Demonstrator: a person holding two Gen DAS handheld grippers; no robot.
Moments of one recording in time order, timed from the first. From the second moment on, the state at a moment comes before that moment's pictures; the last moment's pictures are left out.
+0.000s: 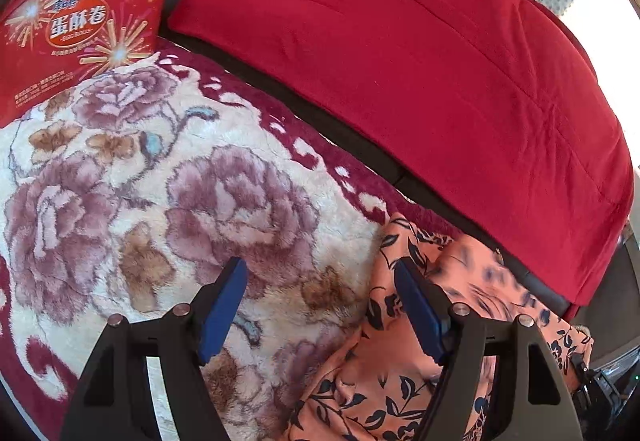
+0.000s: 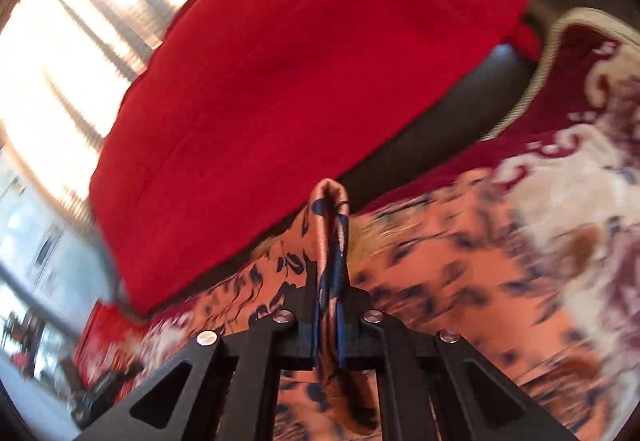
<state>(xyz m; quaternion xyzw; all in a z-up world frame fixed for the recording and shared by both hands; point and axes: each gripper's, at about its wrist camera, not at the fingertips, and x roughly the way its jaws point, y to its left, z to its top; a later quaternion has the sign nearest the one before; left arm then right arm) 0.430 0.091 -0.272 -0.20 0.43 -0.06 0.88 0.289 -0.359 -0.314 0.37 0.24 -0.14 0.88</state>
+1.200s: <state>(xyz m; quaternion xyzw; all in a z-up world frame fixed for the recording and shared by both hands) 0.407 -0.072 -0.306 0.06 0.45 -0.17 0.87 0.307 -0.394 -0.358 0.36 0.36 -0.13 0.85</state>
